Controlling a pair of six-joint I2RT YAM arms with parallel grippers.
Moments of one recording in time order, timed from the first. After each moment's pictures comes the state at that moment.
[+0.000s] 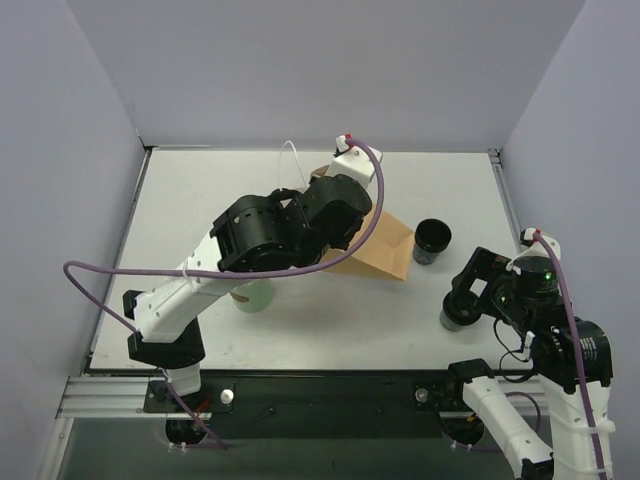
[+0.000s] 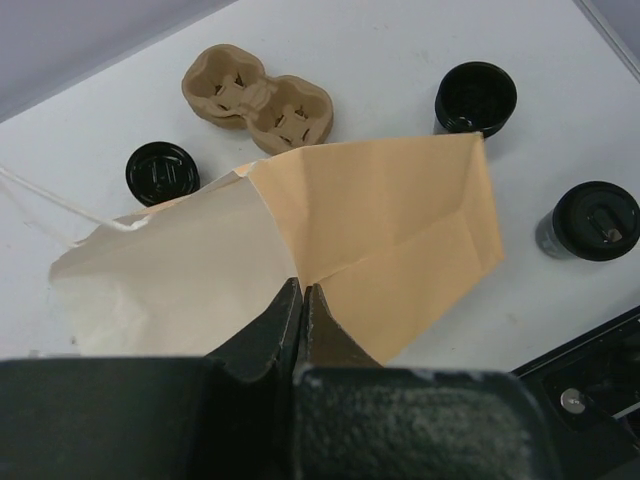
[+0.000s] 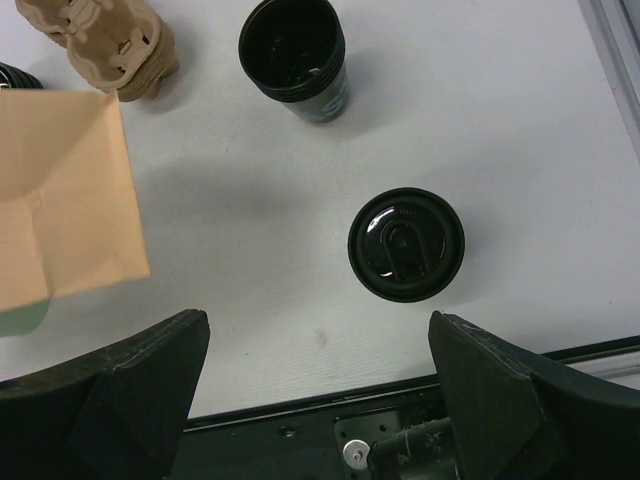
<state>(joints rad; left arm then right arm) -1.25 1.80 2.52 -1.36 -0.71 -0.37 0.18 0.64 1.19 -1.25 0.19 0.44</state>
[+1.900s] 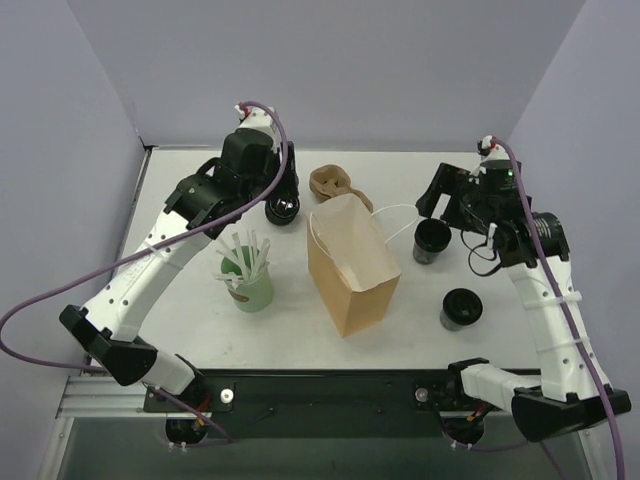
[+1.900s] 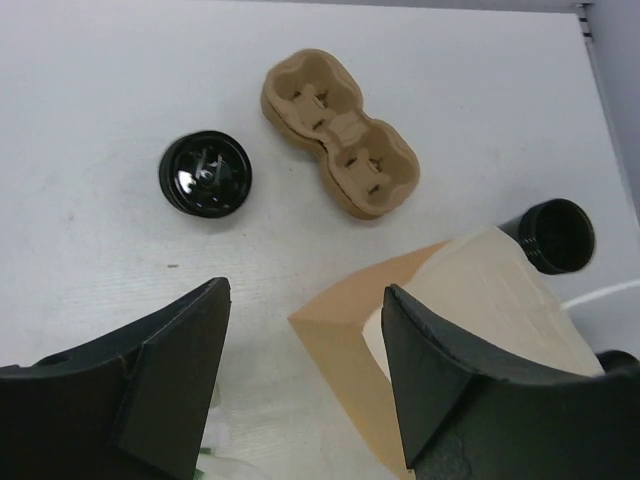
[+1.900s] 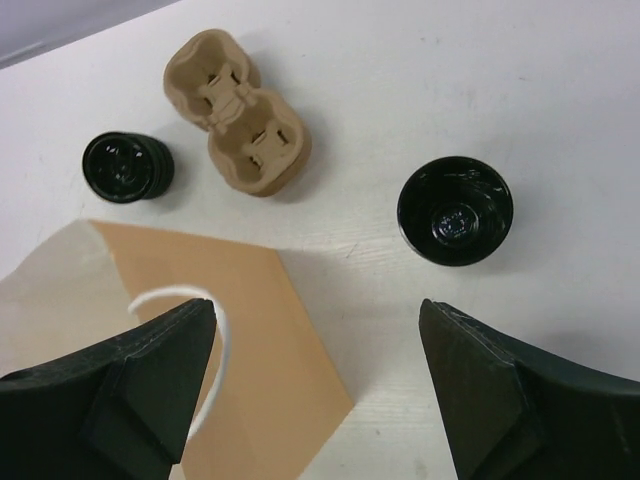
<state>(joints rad) -0.68 1.49 1.78 -0.80 -0.35 -0.43 0.20 1.11 1.42 -0.92 0.02 0.41</state>
